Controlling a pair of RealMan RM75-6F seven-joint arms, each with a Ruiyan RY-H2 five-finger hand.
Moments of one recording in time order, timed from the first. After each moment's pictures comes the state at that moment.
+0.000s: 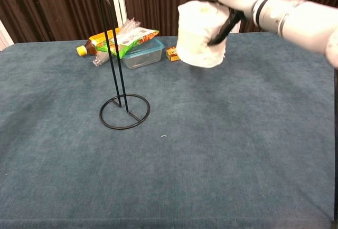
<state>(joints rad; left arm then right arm) -0.20 -1.22 -0.06 -1.50 1.50 1.42 0.04 0.98 -1.61 0.33 -1.12 -1.01 0.91 -0.32</state>
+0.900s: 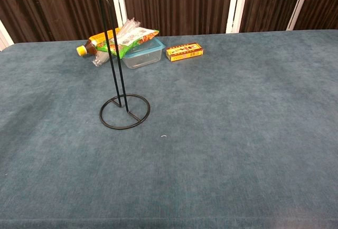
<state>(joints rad) -0.19 -1.20 -0.05 -1.52 1.51 1.43 0.02 1.12 -1.17 0.54 -2.02 -0.53 1.12 -0.63</state>
